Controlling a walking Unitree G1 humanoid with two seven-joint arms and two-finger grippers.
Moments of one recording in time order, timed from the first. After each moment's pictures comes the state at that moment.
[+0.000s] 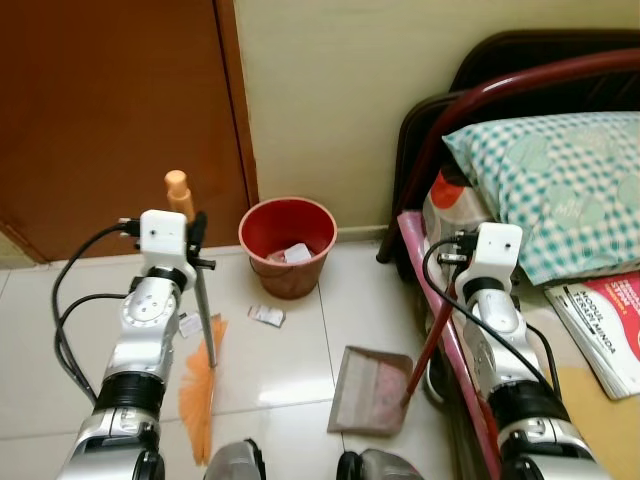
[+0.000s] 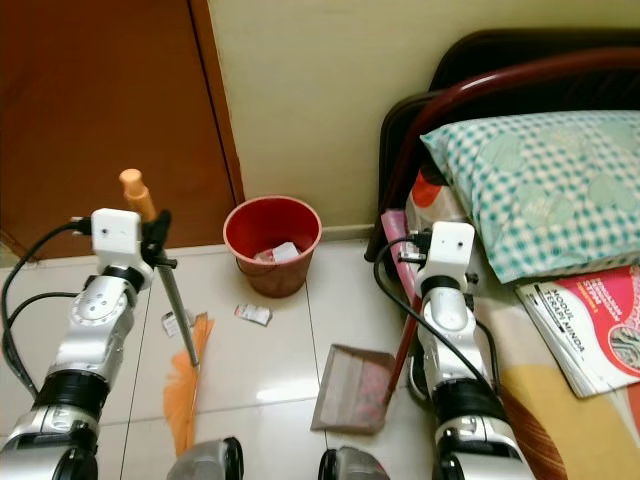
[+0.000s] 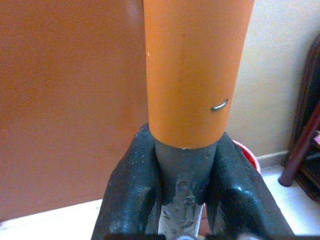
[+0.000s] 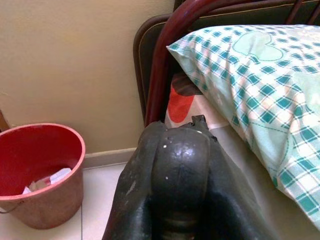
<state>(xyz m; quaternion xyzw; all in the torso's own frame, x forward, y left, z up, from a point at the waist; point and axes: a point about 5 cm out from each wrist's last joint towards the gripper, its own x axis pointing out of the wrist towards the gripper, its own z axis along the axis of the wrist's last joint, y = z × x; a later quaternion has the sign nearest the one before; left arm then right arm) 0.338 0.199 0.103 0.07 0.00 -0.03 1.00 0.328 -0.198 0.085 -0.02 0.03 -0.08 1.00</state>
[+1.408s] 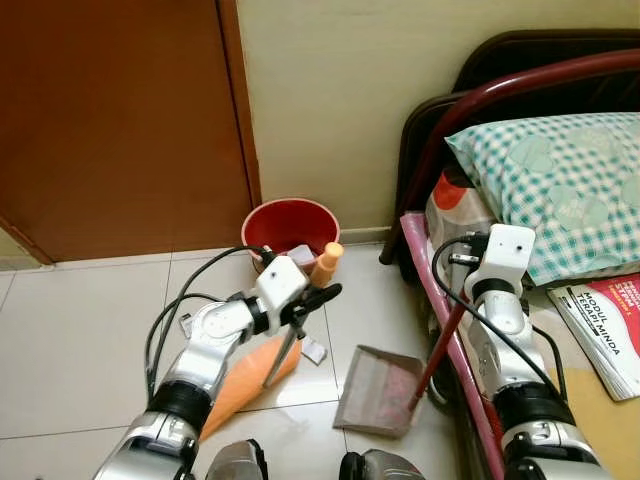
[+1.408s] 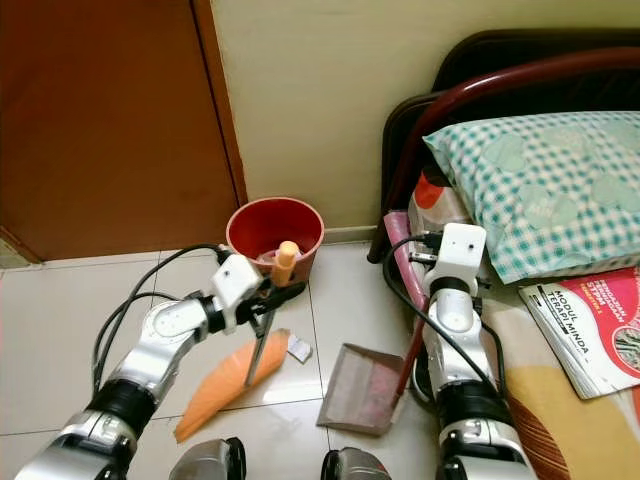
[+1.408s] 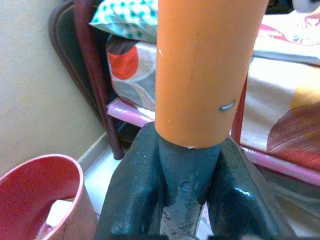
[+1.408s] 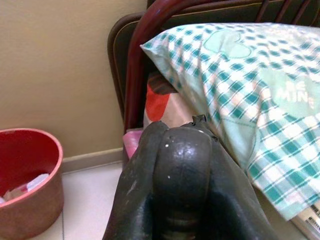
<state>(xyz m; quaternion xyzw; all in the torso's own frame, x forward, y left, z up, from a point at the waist) 0.300 0.094 0.069 0.11 0.03 -0.47 0.88 0.326 -0.211 0.088 -0.03 0.03 -0.14 0.99</state>
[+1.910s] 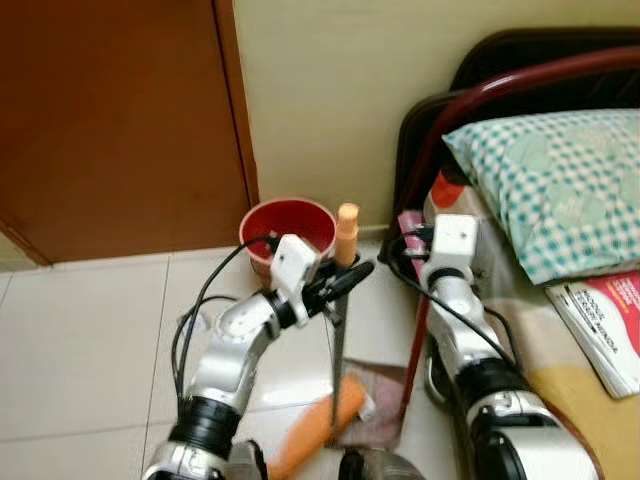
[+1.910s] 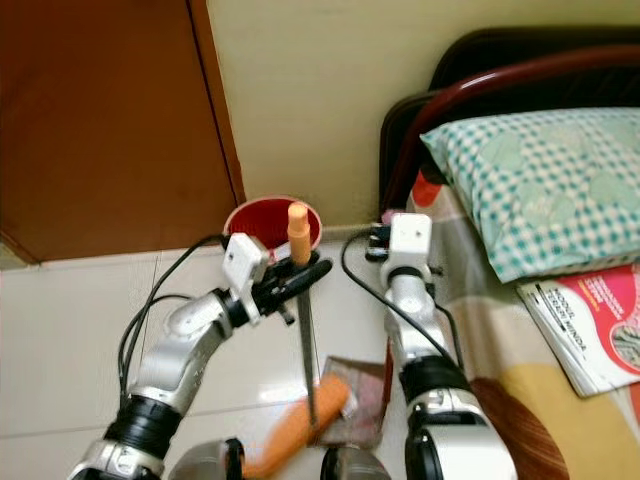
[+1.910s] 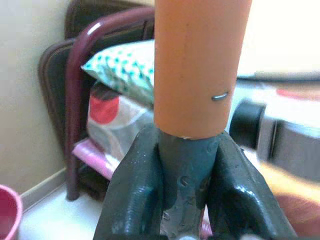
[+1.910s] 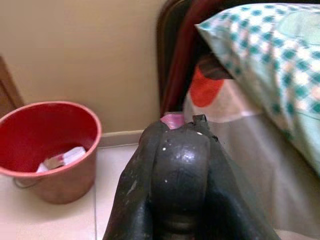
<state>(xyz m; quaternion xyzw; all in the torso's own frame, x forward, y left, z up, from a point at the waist) 0.291 0.051 0.107 -0.07 -0.01 -0.46 0.89 0.345 -0.151 0.080 -0.04 0.08 -0.07 0.99</state>
